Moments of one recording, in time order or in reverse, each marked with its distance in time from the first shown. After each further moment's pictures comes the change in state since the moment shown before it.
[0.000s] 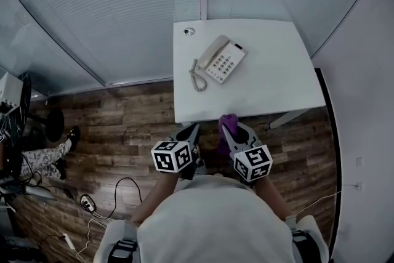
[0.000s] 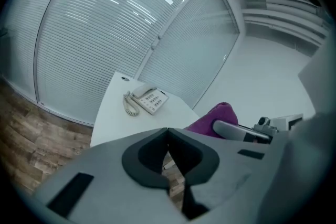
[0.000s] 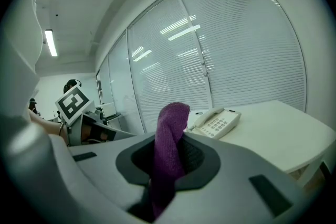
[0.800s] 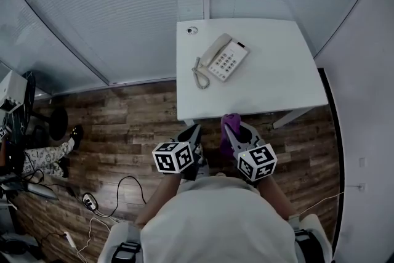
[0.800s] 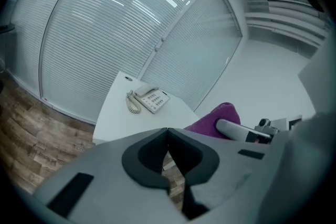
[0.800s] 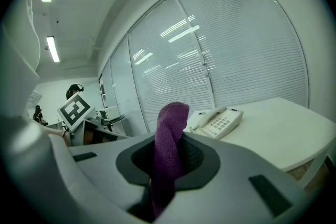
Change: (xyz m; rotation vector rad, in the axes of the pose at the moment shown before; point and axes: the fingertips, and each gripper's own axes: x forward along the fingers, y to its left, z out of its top) left arm -0.010 0.000 -0.010 -0.038 -0.024 0.021; right arm -0.009 0.005 0.000 0.030 -0.017 0.039
